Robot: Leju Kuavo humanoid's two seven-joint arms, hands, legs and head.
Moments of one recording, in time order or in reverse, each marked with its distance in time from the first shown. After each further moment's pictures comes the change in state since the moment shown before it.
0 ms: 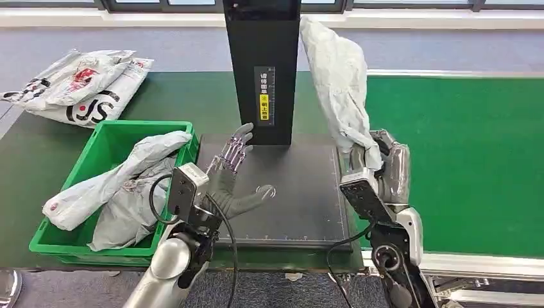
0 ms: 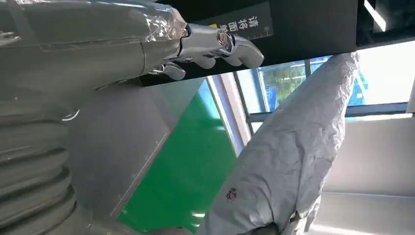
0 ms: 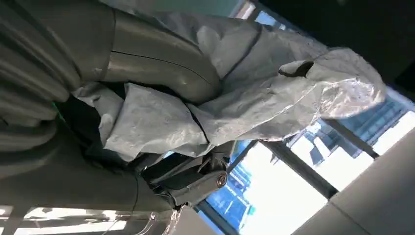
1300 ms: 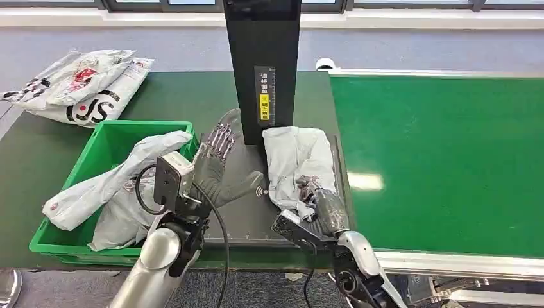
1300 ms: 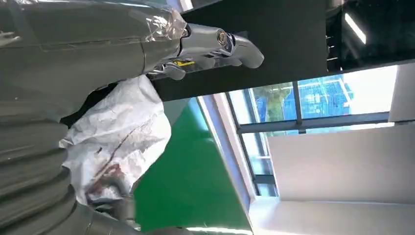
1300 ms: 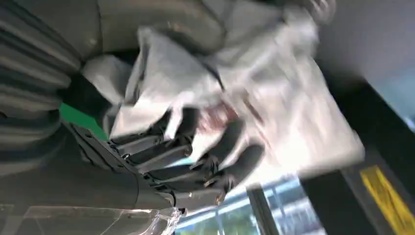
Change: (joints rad) left arm -0.037 0.027 0.032 -0.030 0.004 0.004 0.009; right arm -0.006 -0.055 0.260 0.349 0.096 0.067 0.145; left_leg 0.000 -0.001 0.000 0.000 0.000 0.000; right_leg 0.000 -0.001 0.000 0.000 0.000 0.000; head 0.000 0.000
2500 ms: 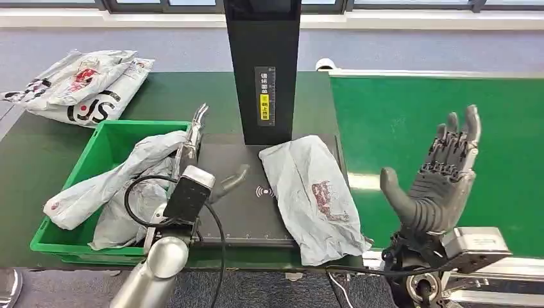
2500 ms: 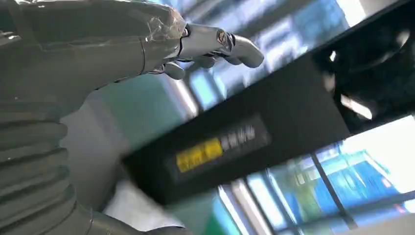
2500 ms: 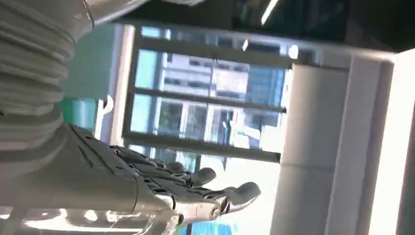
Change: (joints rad) left arm -0.002 0.023 0.002 0.027 -0.485 0.280 0.020; right arm 0.122 0.008 -0.241 -0.627 -0.721 -0.184 -0.455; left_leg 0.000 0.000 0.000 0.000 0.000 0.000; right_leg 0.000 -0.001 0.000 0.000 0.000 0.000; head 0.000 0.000
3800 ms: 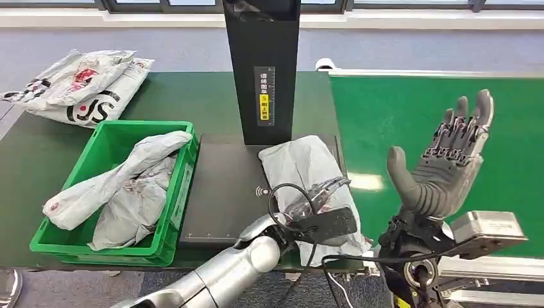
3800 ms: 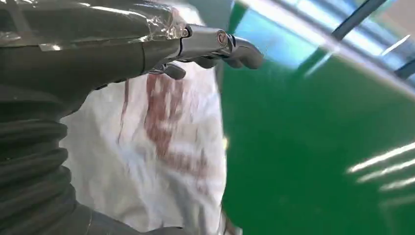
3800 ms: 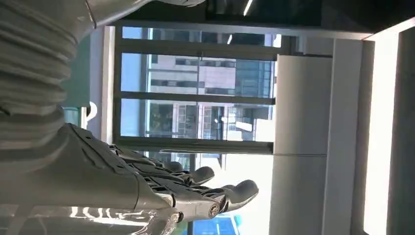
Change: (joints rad) left arm -0.306 -0.288 -0.398 0.801 0.160 -0.277 0.056; right arm -0.079 0.056 0.004 0.021 -0.021 -0.004 0.032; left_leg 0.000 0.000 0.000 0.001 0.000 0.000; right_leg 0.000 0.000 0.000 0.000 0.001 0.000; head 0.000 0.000
